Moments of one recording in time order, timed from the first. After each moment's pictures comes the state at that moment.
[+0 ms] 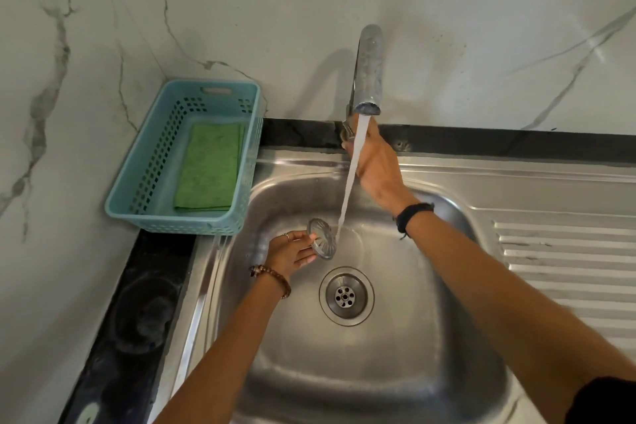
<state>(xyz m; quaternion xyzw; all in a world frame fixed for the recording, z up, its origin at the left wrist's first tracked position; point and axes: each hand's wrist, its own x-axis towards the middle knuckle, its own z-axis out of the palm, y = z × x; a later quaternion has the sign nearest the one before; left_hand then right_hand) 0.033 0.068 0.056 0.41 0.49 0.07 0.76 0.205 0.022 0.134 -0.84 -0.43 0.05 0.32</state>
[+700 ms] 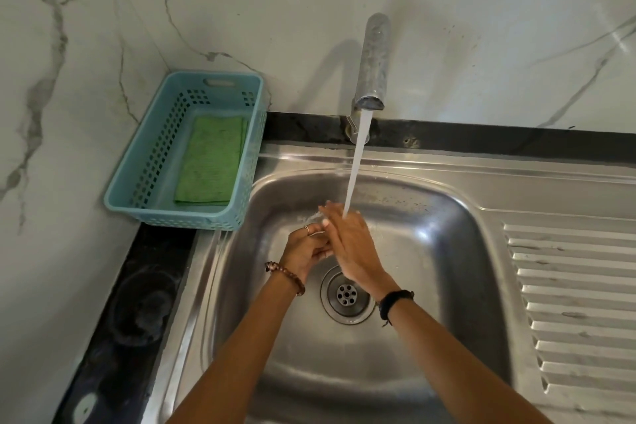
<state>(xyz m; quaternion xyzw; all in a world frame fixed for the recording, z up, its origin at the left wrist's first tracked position) 0.048 0.052 0.052 0.44 0.42 0.09 0.79 0.128 -0.025 0.023 -0.81 -0.46 0.18 0.32</state>
